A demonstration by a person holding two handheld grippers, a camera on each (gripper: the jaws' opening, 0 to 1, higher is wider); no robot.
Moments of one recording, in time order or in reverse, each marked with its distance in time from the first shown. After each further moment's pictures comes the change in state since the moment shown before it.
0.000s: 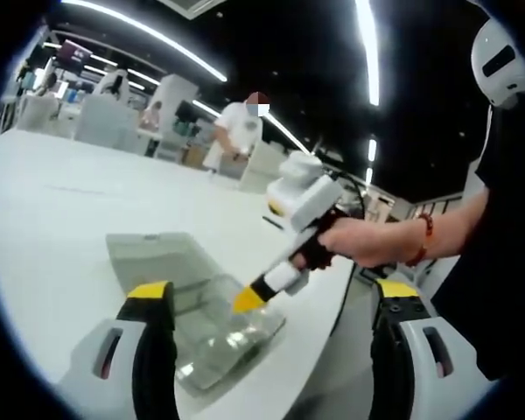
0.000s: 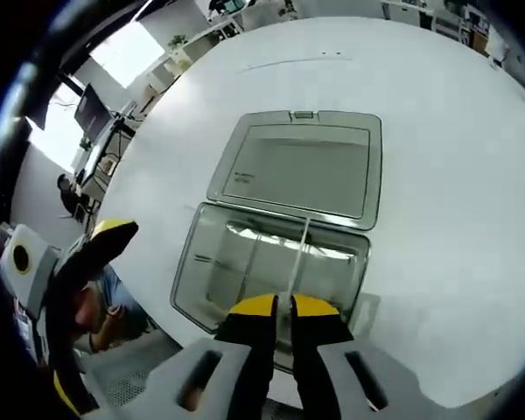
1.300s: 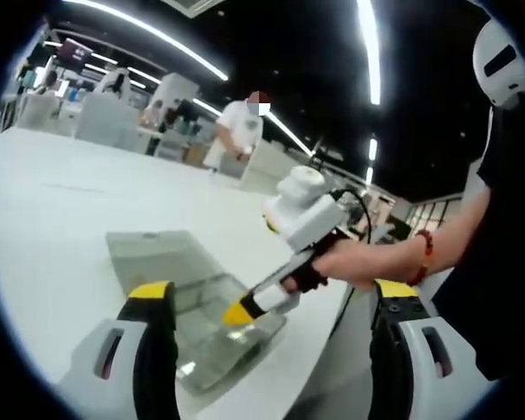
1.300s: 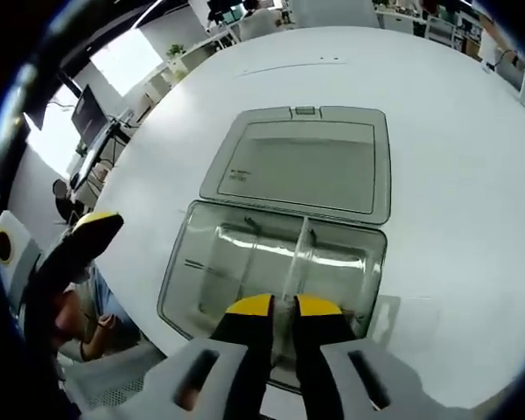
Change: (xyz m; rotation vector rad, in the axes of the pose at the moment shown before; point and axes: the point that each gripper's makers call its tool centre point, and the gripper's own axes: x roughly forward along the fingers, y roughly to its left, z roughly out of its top) left arm 0.001 0.001 -0.001 -0.005 0.006 0.001; right arm 0.021 0.001 -0.004 0.025 -0.076 -0.023
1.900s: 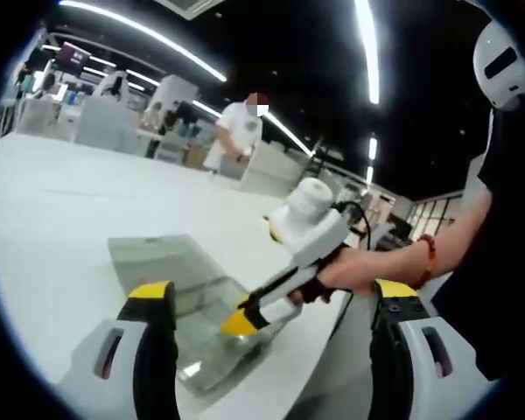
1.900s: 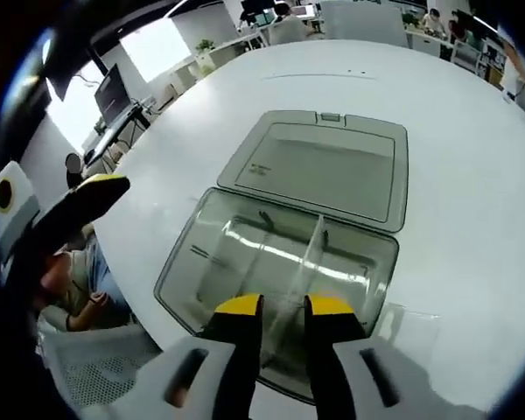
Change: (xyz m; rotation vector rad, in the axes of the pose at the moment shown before) left arm -0.004 -0.002 0.005 0.020 0.000 0.009; right arm 0.000 0.005 -0.005 -0.146 -0.049 0.038
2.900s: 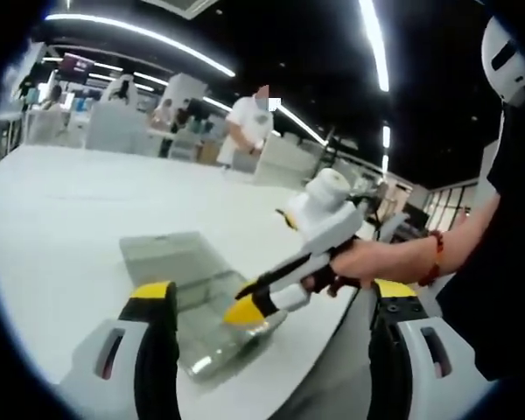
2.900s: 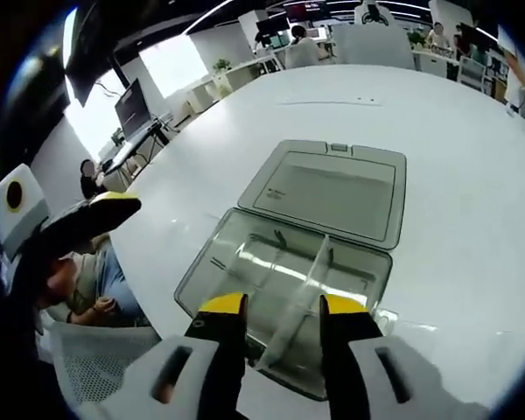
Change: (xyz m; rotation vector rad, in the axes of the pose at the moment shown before) left arm -0.008 -0.013 0.000 0.038 0.041 0.106; right arm -0.022 0.008 0.015 -0.037 -0.128 0.066
